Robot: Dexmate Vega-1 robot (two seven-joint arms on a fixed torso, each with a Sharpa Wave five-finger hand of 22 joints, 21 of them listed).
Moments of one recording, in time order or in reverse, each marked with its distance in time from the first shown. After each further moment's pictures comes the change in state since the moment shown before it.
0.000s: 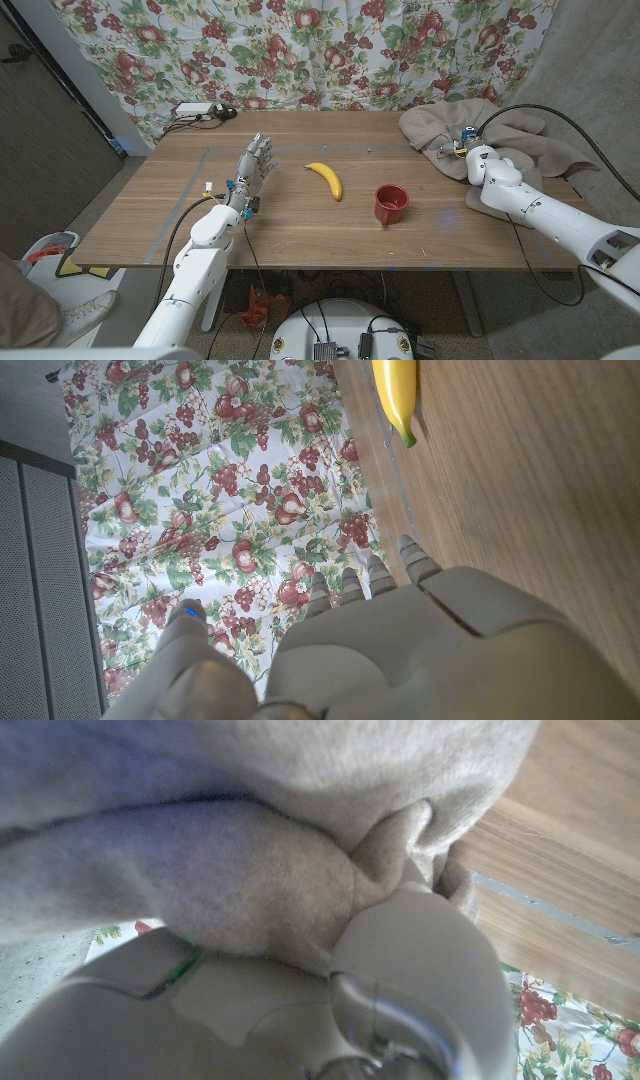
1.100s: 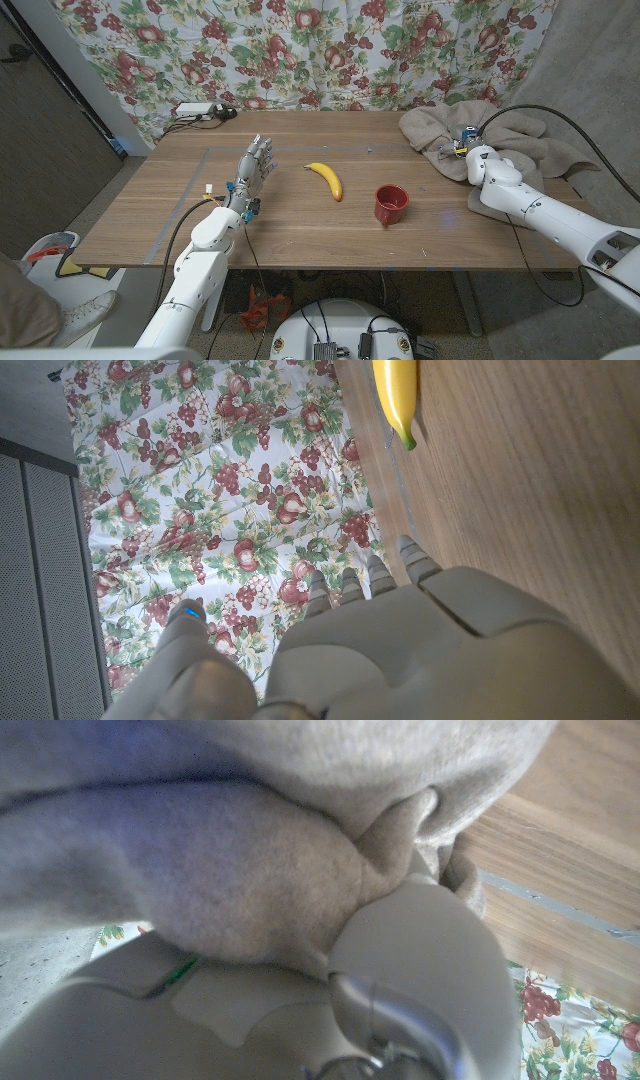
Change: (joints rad) left arm 0.017 -0.001 0.003 -0.015 0.000 -0.008 0.012; left_hand -0.008 0.005 -0.003 -0.003 0.000 0.020 -0.002 0.000 0.000 0.000 0.000 0.000 0.000 0.000 0.000 0.000 0.000 0.000 0.000 0.000 0.000; right arm -0.004 -0.004 -0.002 -0.012 0.016 -0.008 0.001; right_hand 0.050 -0.050 0.001 -0.001 0.083 0.111 0.007 0.100 0.116 0.056 0.003 0.188 0.126 0.110 0.014 0.065 0.325 0.030 0.005 0.203 0.003
